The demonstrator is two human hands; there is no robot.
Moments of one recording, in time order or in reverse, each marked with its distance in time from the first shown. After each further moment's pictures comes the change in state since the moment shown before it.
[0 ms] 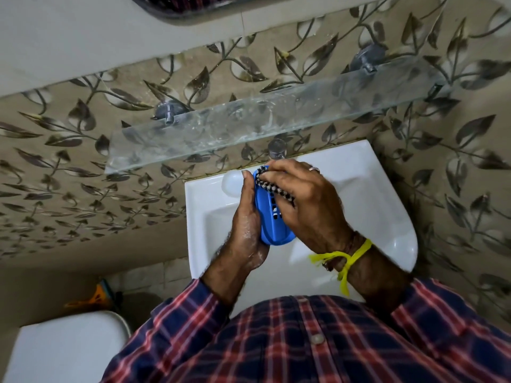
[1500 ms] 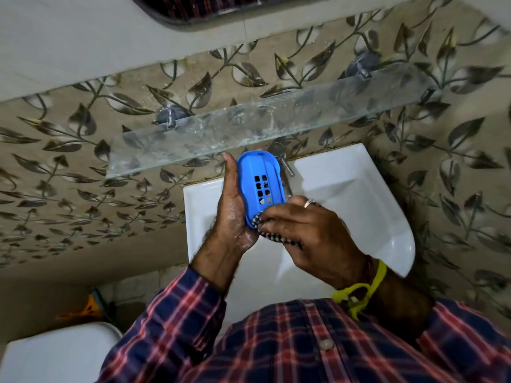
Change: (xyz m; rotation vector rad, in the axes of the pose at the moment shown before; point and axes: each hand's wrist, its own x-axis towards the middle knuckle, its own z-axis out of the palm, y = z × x) left_hand 0.010 0.035 -0.007 -0.070 -0.071 -0.099; right_hand -0.038 -0.004 -0.005 -0.007 -0.164 -0.245
